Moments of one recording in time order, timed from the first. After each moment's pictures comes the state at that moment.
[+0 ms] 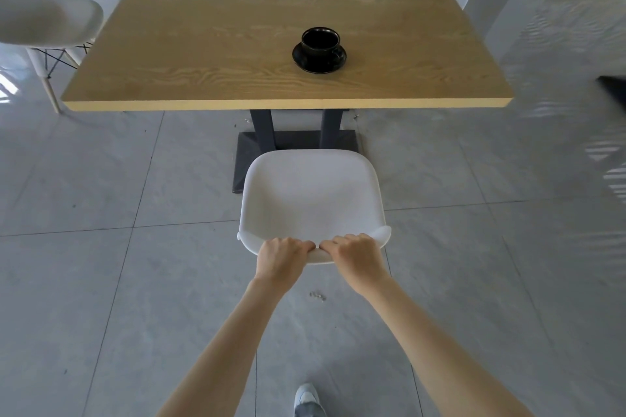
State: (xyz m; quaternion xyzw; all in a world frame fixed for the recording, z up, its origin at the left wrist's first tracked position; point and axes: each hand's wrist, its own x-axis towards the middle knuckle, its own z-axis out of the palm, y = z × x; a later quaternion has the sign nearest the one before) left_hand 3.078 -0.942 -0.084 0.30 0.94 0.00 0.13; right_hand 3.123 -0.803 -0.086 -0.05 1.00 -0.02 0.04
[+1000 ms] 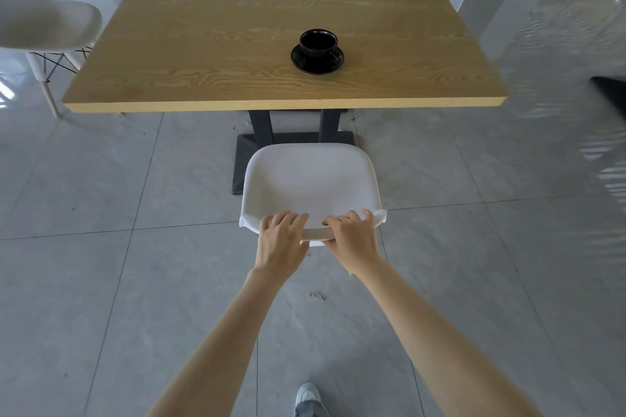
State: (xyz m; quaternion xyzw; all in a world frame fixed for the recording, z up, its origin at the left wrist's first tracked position) left_hand 3.071 -0.946 -0.081 0.27 0.95 0.14 0.01; right_hand 3.110 -0.804 -0.077 0.04 0.99 -0.10 0.04
